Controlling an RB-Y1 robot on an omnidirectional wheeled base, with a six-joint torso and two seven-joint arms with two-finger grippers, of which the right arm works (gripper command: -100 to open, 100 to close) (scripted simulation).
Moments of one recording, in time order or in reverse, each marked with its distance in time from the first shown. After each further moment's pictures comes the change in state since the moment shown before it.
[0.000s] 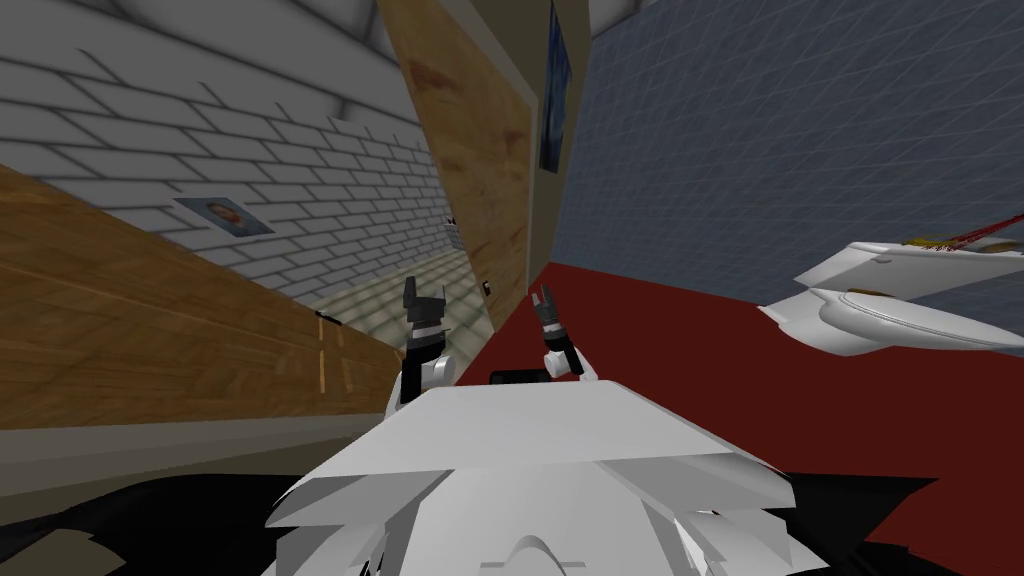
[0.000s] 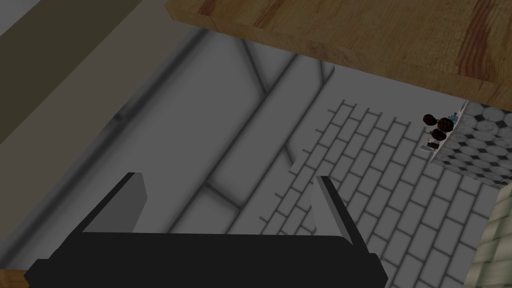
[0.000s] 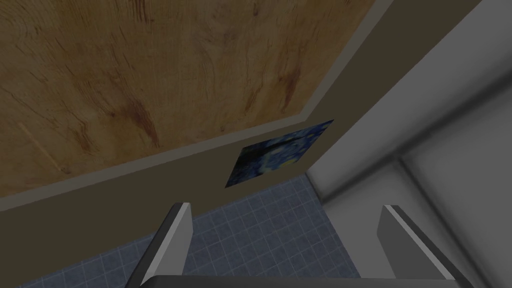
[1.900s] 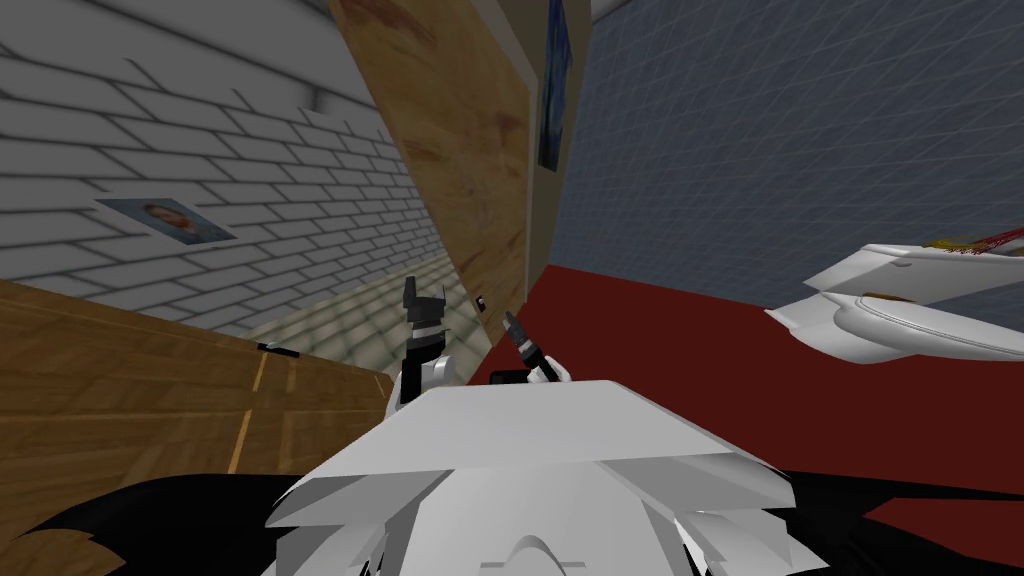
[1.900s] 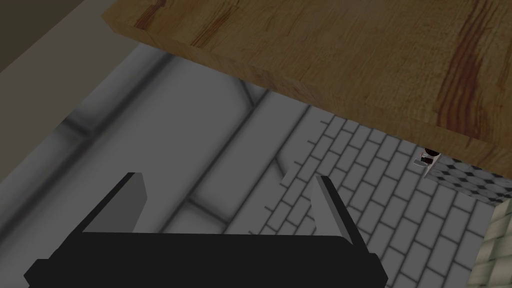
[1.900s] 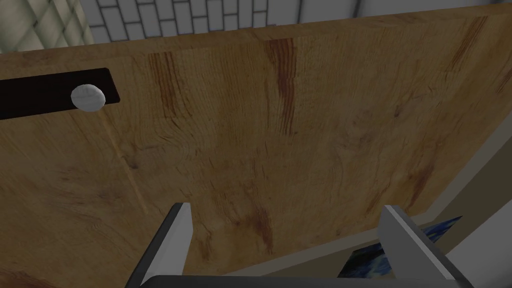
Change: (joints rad) arm -0.165 -0.026 0.319 0.417 0.006 -0.087 -0.041
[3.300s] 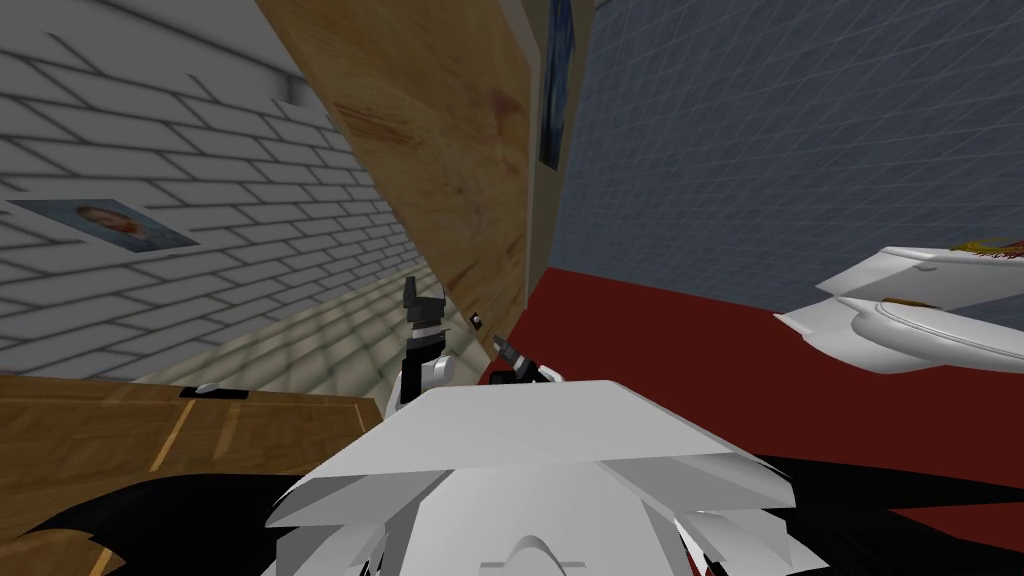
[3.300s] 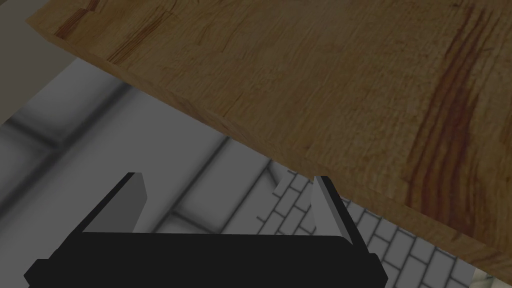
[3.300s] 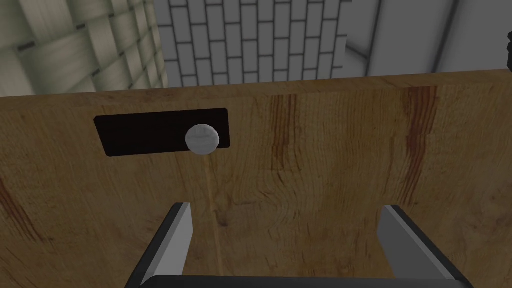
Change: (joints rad) arm -0.135 -0.011 0.233 0.338 0.002 -0.083 -0.037
